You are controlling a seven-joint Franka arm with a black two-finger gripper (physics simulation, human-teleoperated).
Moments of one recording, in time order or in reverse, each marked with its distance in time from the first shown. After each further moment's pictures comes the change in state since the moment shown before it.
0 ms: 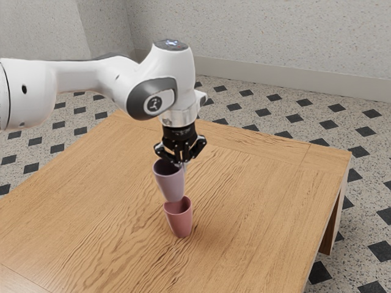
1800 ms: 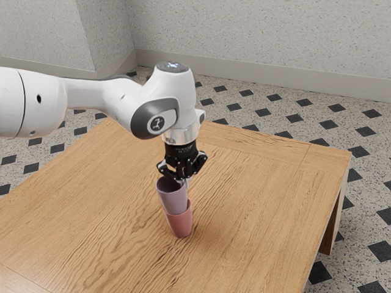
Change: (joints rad) arm 0.006 0.034 0.004 -0.079 -0.031 0.100 -0.075
